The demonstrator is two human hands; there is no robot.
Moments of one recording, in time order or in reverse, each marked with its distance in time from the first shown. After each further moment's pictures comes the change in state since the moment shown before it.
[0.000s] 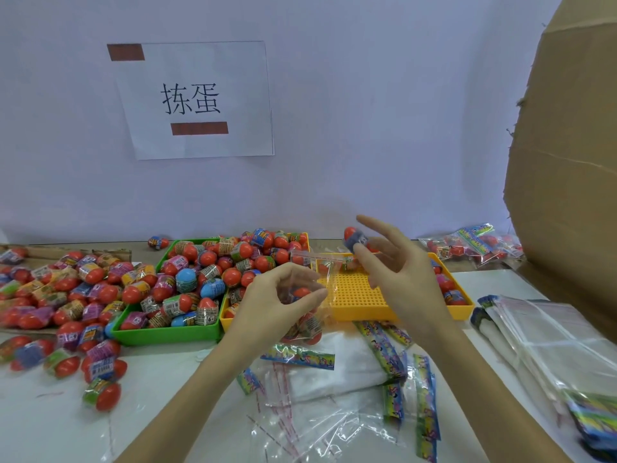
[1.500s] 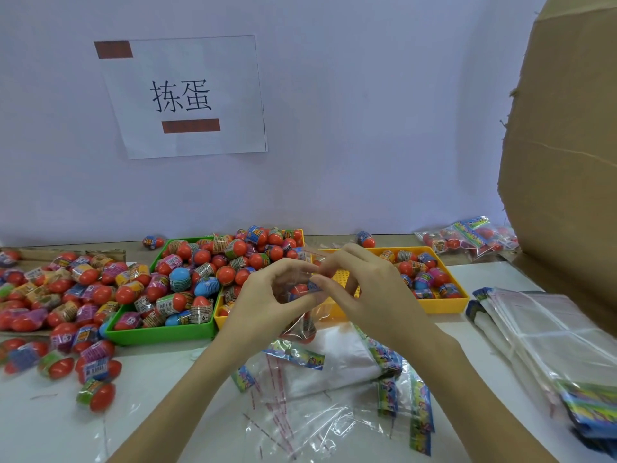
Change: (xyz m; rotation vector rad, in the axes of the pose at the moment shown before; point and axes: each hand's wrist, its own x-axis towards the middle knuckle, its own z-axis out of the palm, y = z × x) left_hand -0.001 0.001 0.002 -0.065 -0.028 0.080; right_hand -0.010 0.005 0.012 -0.682 -0.203 -0.351
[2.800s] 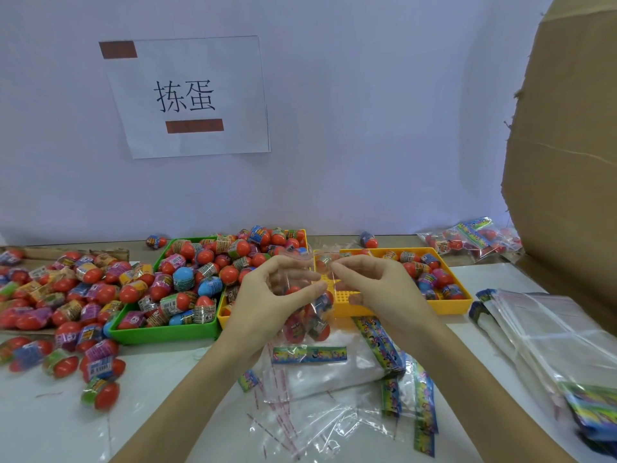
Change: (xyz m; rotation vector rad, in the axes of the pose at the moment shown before) left_hand -0.002 0.000 0.002 -0.237 0.106 -0.147; right_hand 0.002 0.003 0.001 0.811 -0.043 0.663
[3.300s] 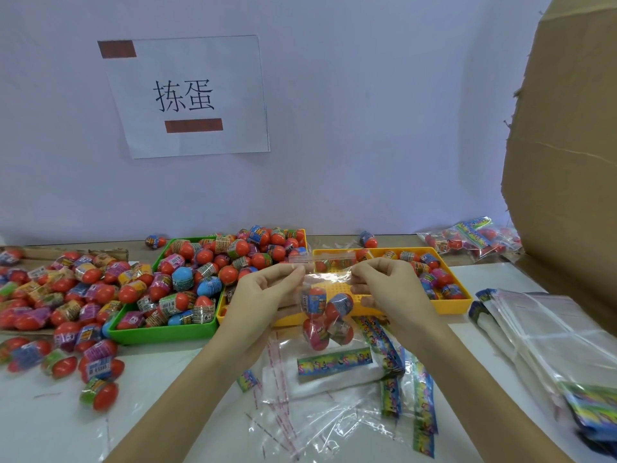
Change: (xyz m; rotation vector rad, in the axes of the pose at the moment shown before) left_hand 0.003 0.001 -0.001 -0.230 -0.017 -0.211; right_hand 0.005 0.000 -0.001 -0.024 0.225 0.125
